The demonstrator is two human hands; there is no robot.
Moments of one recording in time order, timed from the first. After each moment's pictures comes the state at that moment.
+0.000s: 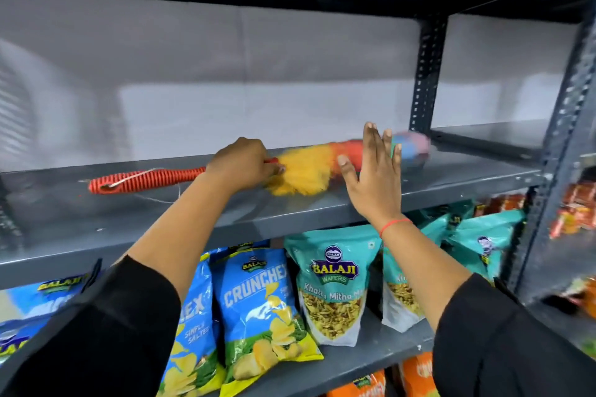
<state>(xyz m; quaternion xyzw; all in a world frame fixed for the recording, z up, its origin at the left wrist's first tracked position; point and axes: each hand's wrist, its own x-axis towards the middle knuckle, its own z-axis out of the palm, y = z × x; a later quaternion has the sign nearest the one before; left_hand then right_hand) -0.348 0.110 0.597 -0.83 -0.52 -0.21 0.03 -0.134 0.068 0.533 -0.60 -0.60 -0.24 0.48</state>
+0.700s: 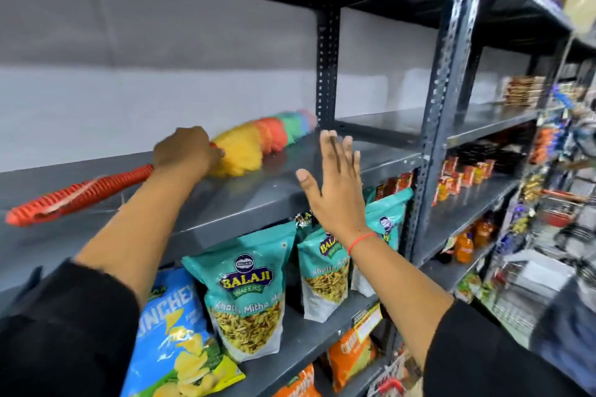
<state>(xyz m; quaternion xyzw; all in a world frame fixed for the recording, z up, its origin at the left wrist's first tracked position) -0.240 0.153 0.592 -0.77 -0.58 -0.26 0.03 -0.058 0.030 0.509 -0.63 -0.58 -0.26 0.45</state>
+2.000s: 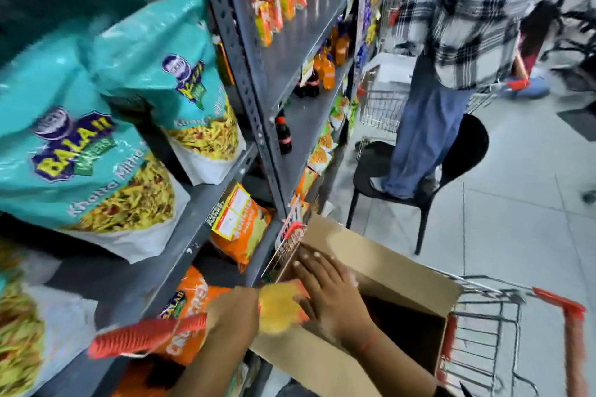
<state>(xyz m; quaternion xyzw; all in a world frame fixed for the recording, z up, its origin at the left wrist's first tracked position) -0.048 -0.023 0.170 -0.92 -0.26 0.30 0.04 0.028 -0.170 0.118 -0.88 -0.46 -0.03 0.16</state>
